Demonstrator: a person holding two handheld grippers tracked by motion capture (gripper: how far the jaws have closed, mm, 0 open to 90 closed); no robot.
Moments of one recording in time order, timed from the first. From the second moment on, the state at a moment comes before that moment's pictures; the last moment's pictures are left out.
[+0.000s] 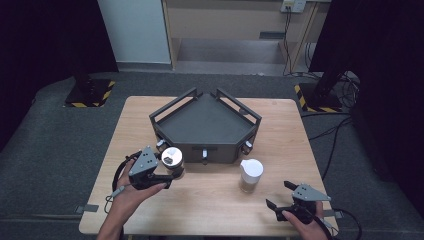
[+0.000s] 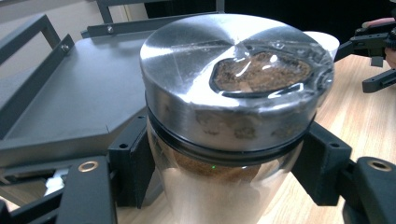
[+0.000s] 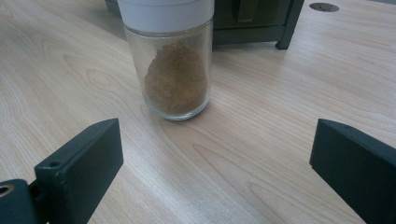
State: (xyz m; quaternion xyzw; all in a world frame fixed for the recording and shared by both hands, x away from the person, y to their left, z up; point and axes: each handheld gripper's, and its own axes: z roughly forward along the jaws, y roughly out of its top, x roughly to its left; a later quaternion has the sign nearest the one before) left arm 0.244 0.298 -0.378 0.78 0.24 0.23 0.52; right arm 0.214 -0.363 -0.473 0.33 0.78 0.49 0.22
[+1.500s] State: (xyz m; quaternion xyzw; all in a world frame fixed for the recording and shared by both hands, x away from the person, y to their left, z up) left arm 0.364 0.277 -0.330 0.78 0.27 0.26 0.50; right arm 0.217 -0.363 -0.475 0.33 0.79 0.48 0.21
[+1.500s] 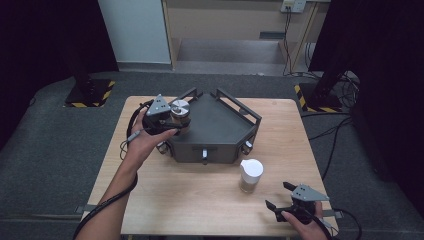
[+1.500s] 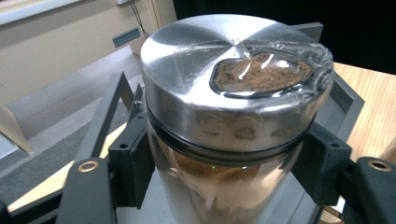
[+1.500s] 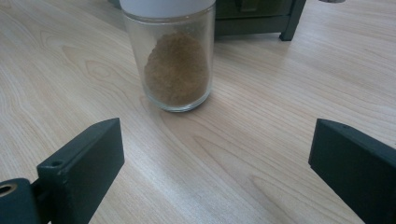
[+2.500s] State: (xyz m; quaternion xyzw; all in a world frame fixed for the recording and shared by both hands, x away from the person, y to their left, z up) left arm 0.391 0.286 -0.359 0.78 0.29 0.22 0.51; right arm 0.216 -0.370 -0.475 0.34 0.78 0.48 0.22
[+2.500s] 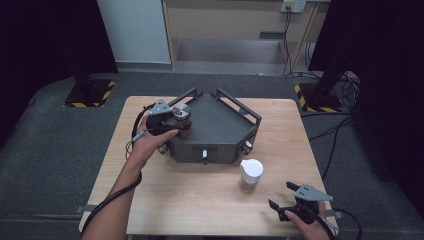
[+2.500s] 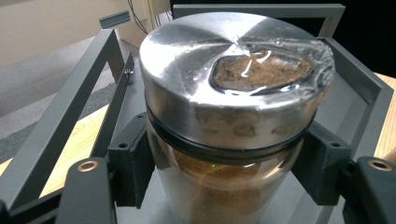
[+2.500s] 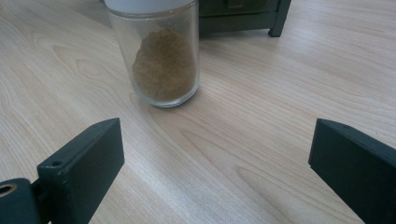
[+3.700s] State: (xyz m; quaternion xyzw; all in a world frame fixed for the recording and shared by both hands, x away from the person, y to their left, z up) left arm 0.382 0.284 -0.351 0.79 0.28 0.24 0.49; right arm 0.216 -0.370 -0.475 0.34 0.78 0.49 0.21
